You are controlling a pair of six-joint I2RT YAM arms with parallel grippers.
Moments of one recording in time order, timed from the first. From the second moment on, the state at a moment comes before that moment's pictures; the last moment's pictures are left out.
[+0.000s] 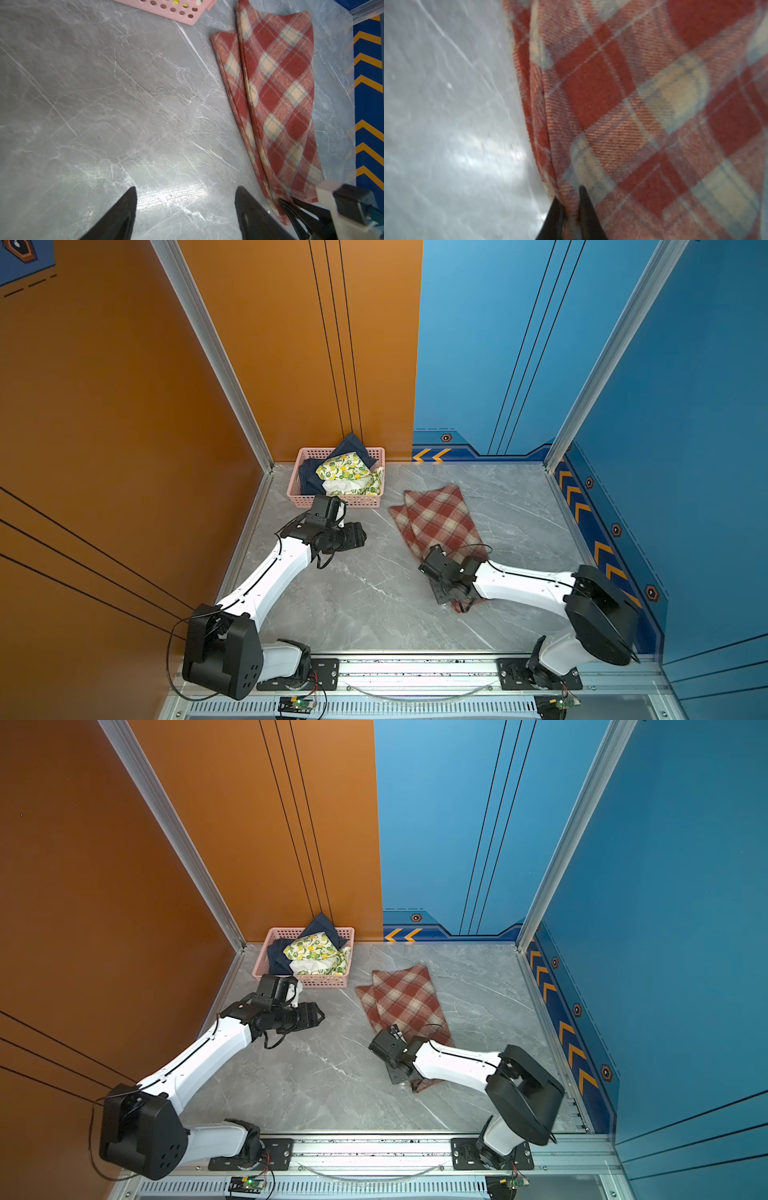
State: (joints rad) left arm -0.27 1.32 0.98 -0.62 0.20 -0.47; right arm 0.96 1.47 0.84 -0.70 0.29 0.60
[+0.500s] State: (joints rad) left arm -0.39 1.49 0.99 -0.55 0.19 -0.52; right arm 0.78 1.71 1.29 -0.56 0.22 0.50
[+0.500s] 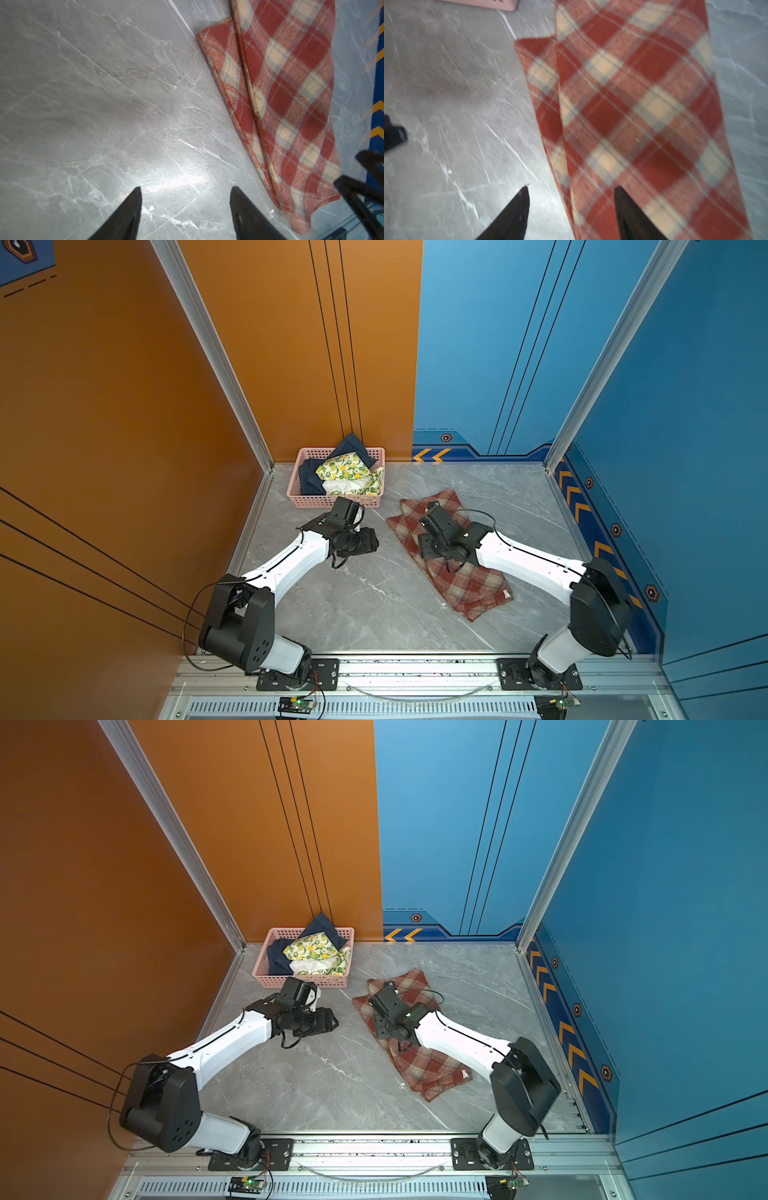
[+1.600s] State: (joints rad) left arm -0.46 1.91 1.19 -0.28 0.12 -0.64; right arm 0.66 2.20 1.63 -0.47 0.25 0.26
